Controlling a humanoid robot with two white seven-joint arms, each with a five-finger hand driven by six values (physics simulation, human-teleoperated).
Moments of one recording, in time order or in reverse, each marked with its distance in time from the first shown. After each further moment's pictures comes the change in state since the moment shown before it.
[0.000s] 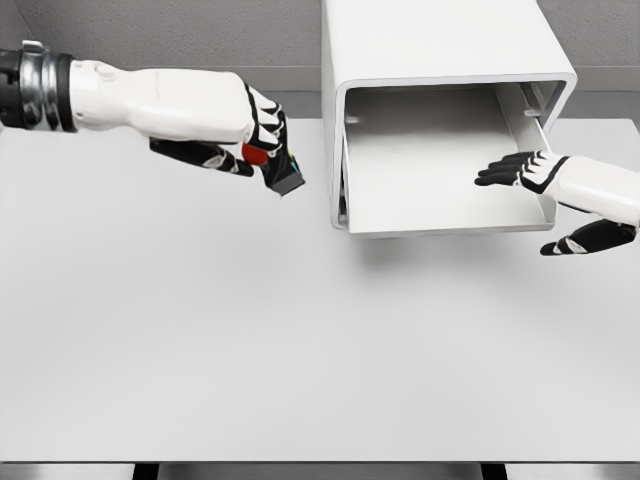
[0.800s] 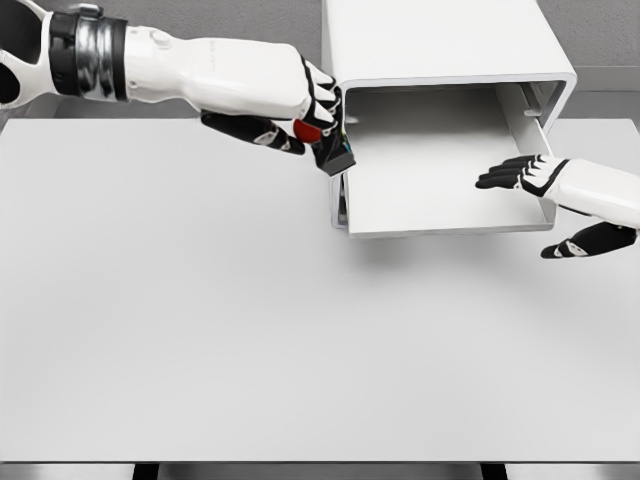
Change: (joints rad) left arm -0.057 -0.149 -0.001 0.075 0.008 0.000 0.001; right arm 0.011 -0.004 -0.004 -0.001 -0.001 0.000 0.001
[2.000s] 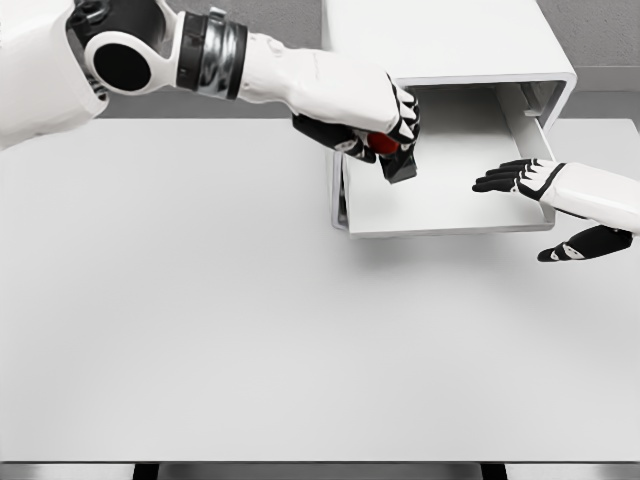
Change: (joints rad) left arm -0.054 -0.255 -0.096 0.187 -0.042 0.000 -0.002; right arm 0.008 0.007 0.000 0.000 0.000 0.000 0.002
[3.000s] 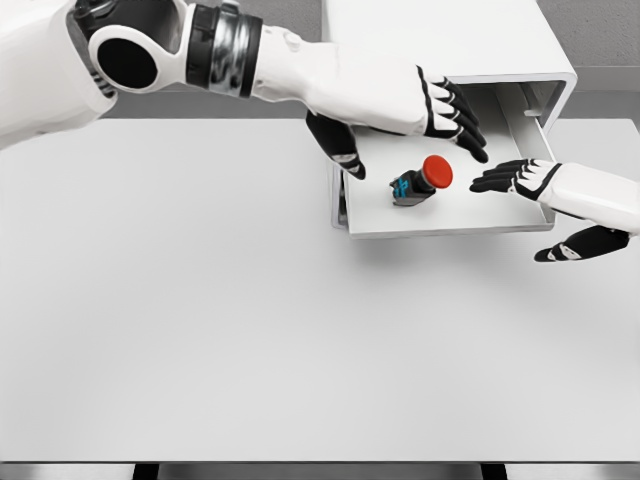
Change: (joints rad) left arm -0.005 -0.005 0.049 -0.075 0.024 0.000 0.012; right arm 0.000 0.005 -0.013 0.001 0.001 0.000 0.002
